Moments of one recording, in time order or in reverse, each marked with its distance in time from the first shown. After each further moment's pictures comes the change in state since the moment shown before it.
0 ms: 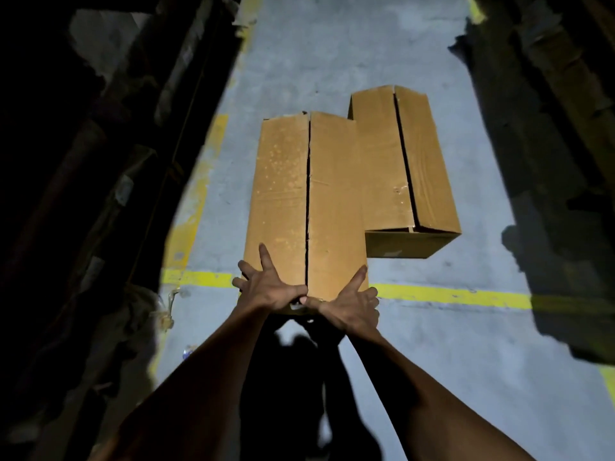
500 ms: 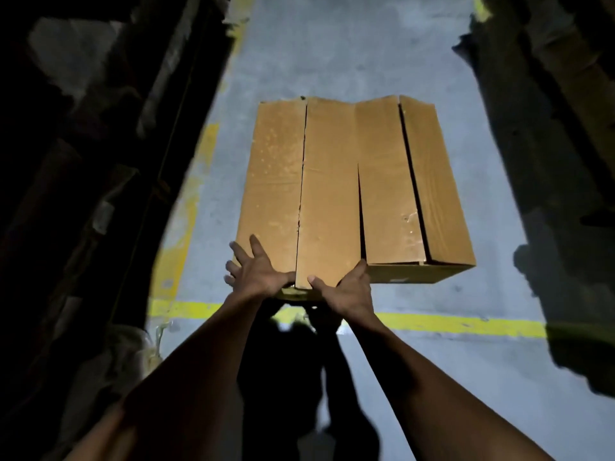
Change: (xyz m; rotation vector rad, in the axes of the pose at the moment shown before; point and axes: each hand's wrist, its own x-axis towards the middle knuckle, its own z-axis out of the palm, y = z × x) left_hand 0.111 0.051 -0.053 0.029 0.032 -0.016; right_hand 0.091 -0.071 -0.039 0.304 0.040 -0.080
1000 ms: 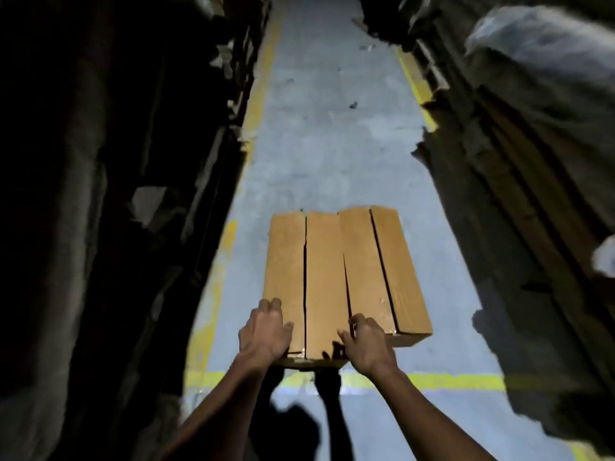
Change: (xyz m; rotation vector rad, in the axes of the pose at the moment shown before) left_hand -0.167 0.046 -0.204 0.175 0.151 0.369; right_hand -0.154 -0.109 -0.174 -0.291 0.068 -0.291
